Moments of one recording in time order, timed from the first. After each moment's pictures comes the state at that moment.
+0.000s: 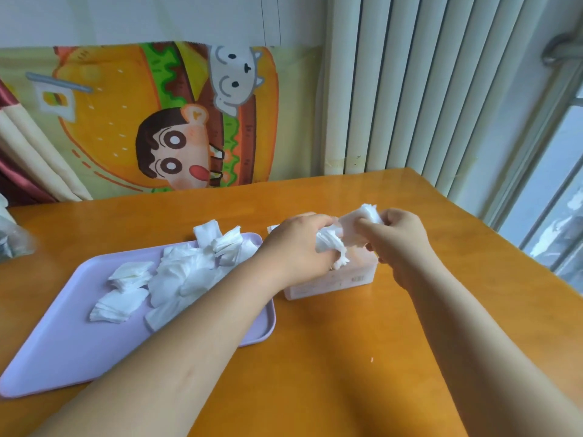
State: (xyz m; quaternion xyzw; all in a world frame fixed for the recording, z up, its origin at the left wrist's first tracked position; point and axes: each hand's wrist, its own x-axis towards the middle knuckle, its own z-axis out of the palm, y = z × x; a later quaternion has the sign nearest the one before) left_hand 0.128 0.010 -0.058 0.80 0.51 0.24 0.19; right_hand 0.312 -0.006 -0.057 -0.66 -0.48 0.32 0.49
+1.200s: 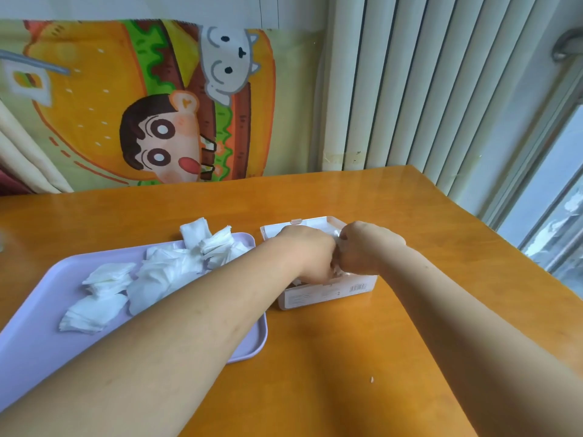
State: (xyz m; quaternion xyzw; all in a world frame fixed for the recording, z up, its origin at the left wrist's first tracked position) left_hand 0.160 0.058 -0.065 0.88 0.47 -0.11 0.04; right_hand 0.295 0.049 -0.066 -0.72 -0.68 0.11 -0.01
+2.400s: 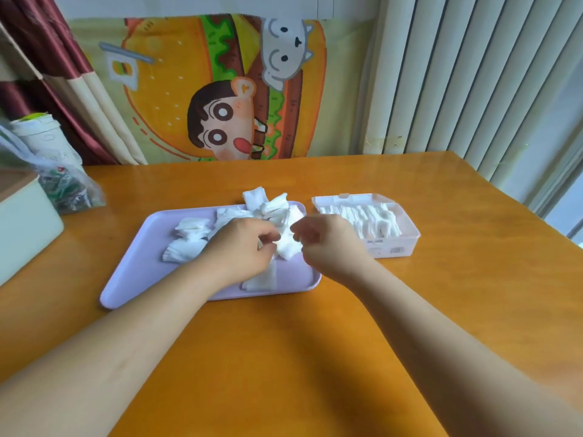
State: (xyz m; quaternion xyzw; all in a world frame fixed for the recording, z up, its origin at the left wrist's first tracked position) left_hand -0.025 -0.052 -0.095 0.74 0.61 0.25 0.14; right_hand 0.173 -0.046 -0.091 -0.53 -0.74 0.25 0.32
